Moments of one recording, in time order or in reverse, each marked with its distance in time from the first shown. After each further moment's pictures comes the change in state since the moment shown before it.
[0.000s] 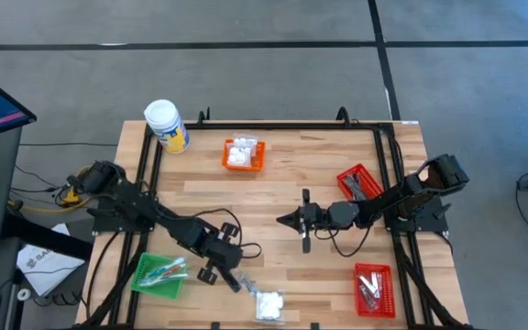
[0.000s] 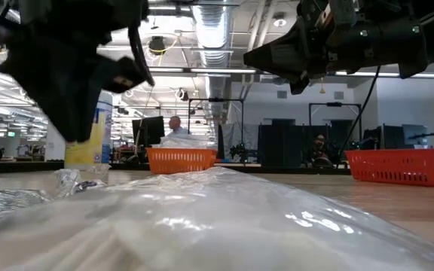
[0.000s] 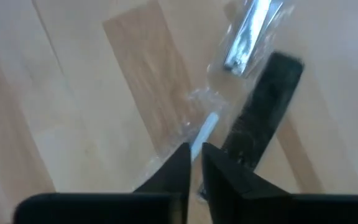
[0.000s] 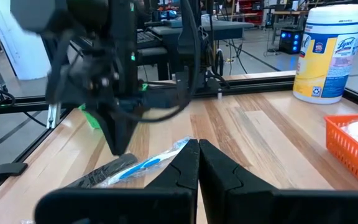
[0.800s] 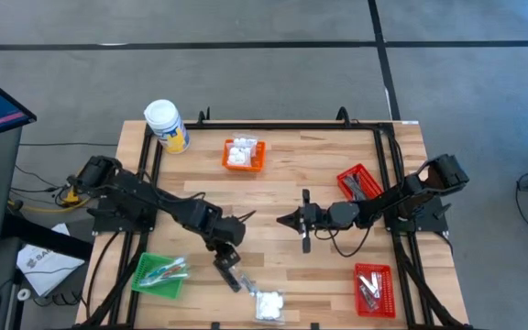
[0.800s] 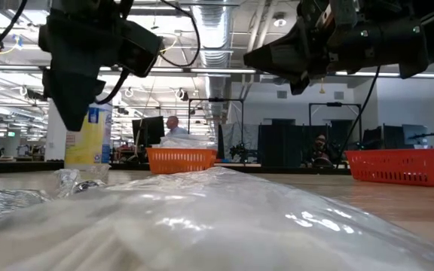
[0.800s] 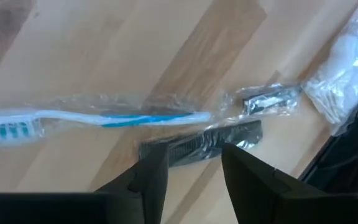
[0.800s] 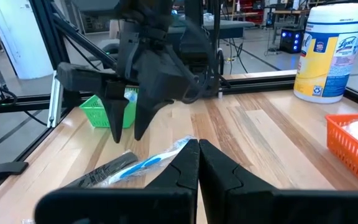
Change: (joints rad) left arm 0.150 -0.054 0.000 -0.080 0.271 -0.945; right arm 0.002 0.000 0.000 -0.004 0.000 0.001
